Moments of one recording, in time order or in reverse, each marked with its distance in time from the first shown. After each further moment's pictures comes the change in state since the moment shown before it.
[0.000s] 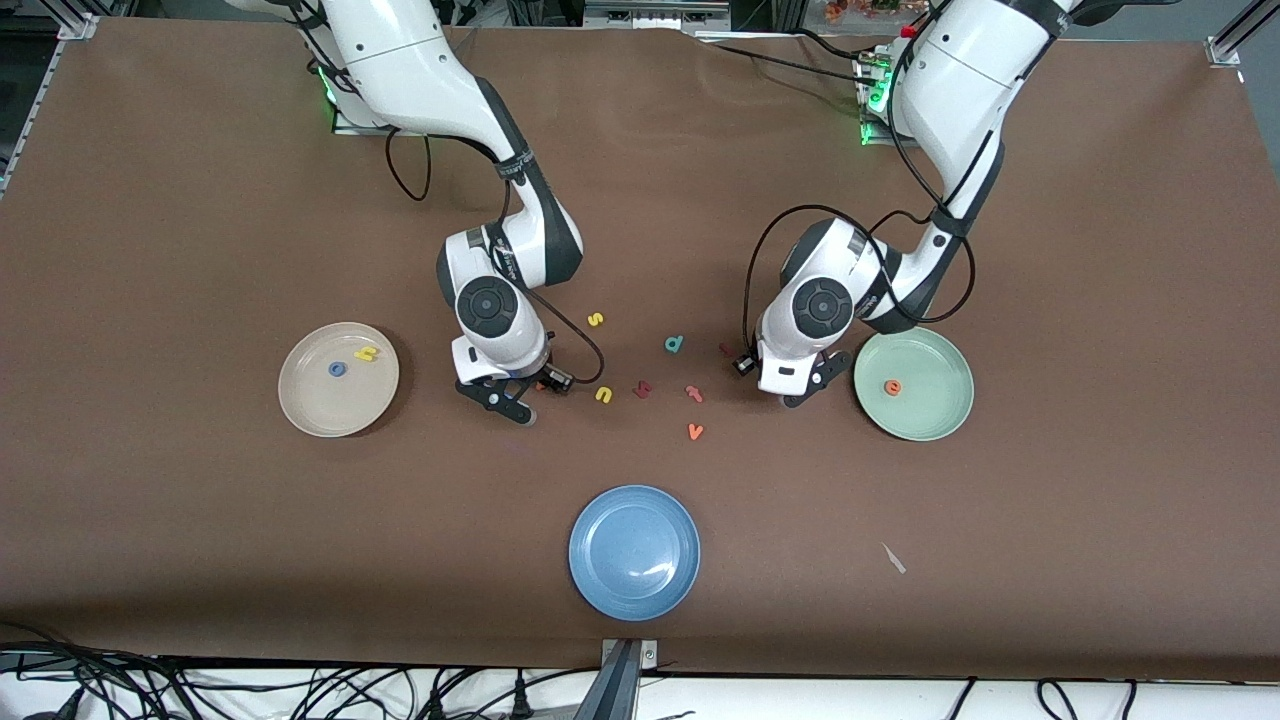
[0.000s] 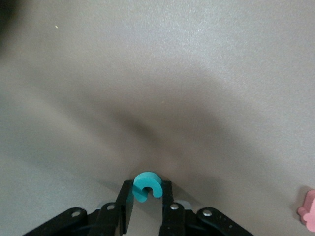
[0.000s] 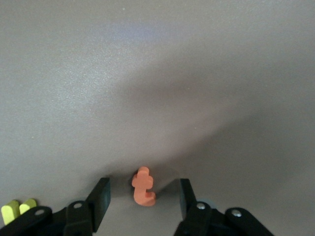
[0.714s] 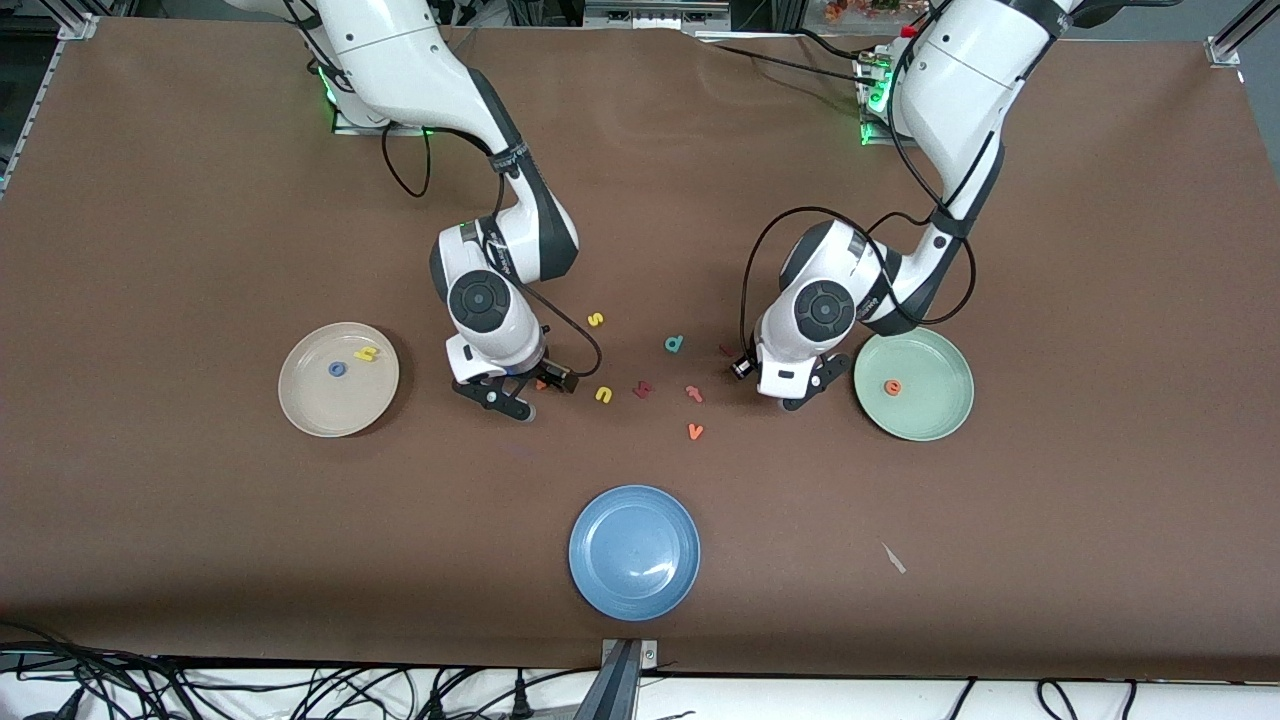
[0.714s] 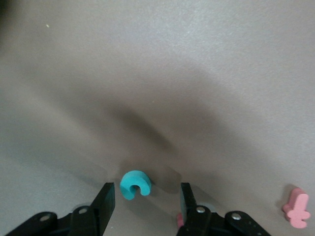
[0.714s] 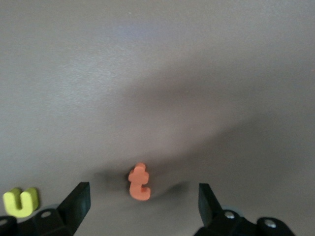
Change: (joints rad) left arm 0.000 0.006 0.000 0.013 -0.023 -0.002 0.008; right arm -0.005 -0.020 0.000 -0.023 -0.008 -0.001 -0.058
